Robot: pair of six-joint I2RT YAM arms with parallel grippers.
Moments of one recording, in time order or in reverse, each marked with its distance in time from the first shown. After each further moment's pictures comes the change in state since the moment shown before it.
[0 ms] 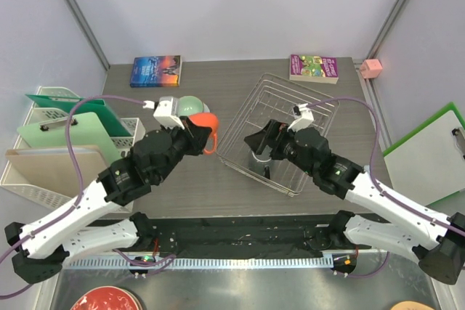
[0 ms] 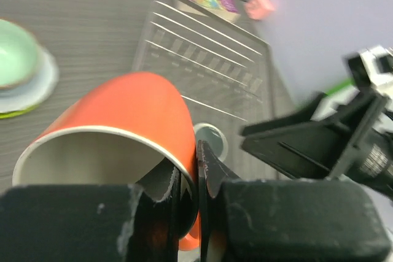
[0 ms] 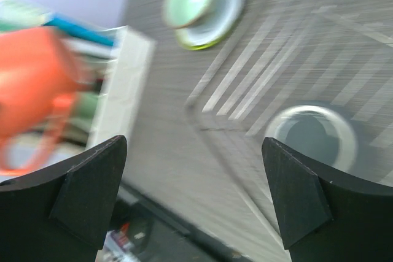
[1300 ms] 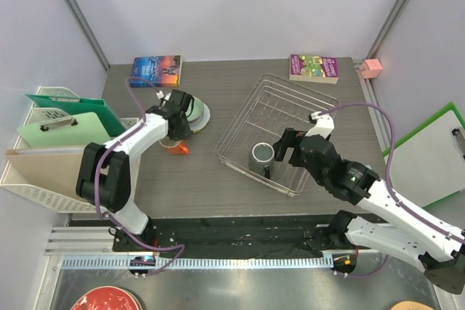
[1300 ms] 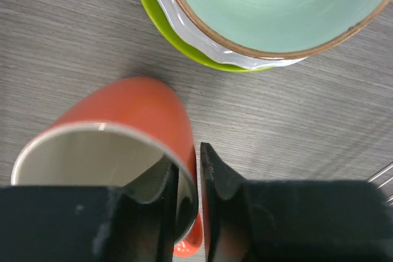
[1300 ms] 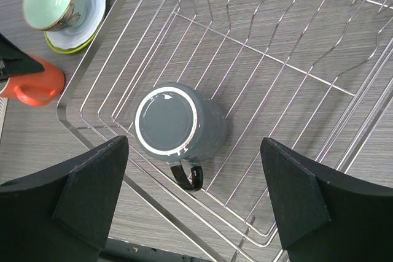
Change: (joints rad) left arm 0.620 0.799 0.185 -0.304 0.207 -0.009; right arm 0.000 -0.123 0.038 -0.436 0.360 -0.150
